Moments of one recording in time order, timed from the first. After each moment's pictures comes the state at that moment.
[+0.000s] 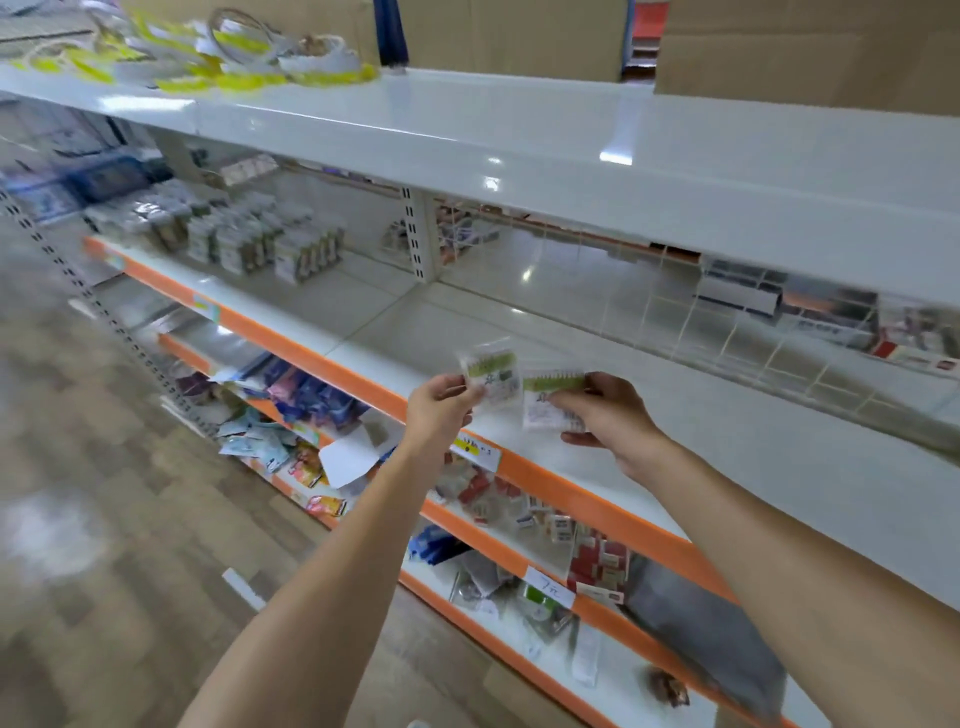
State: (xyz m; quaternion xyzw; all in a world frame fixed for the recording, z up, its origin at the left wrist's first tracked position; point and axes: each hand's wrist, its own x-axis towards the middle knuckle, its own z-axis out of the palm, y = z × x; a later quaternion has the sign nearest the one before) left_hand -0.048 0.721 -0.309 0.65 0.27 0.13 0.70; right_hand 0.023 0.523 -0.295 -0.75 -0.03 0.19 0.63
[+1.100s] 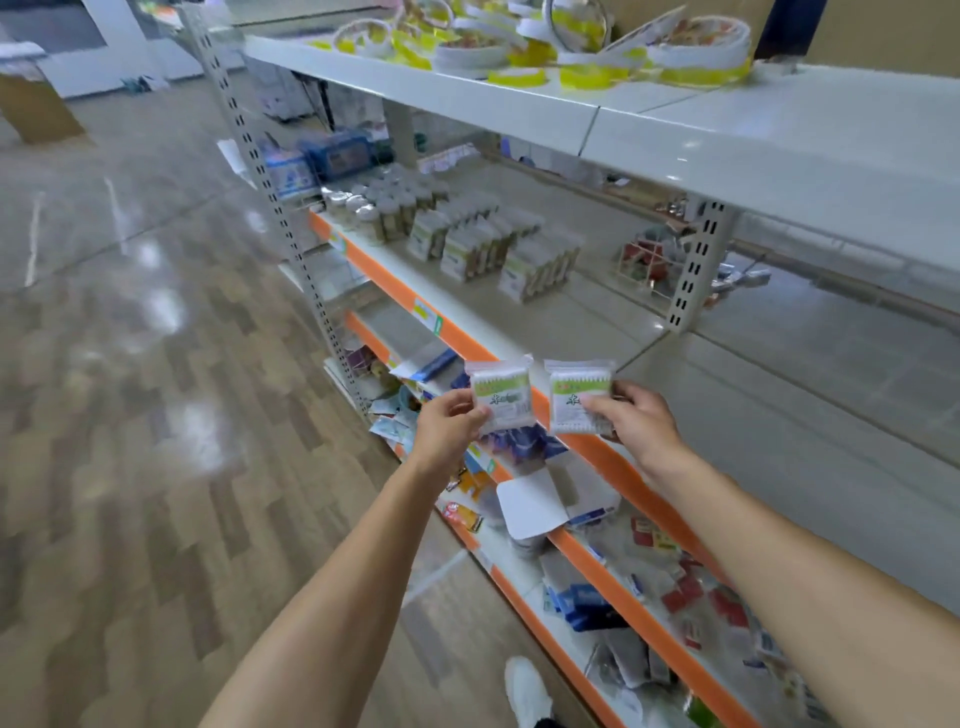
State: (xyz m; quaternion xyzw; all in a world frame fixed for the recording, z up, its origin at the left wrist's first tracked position) left_hand -0.095 1.065 -0.320 0.64 0.36 0.19 0.65; right_hand 0.049 0.891 -0.318 -0.72 -0.10 0.24 0.64
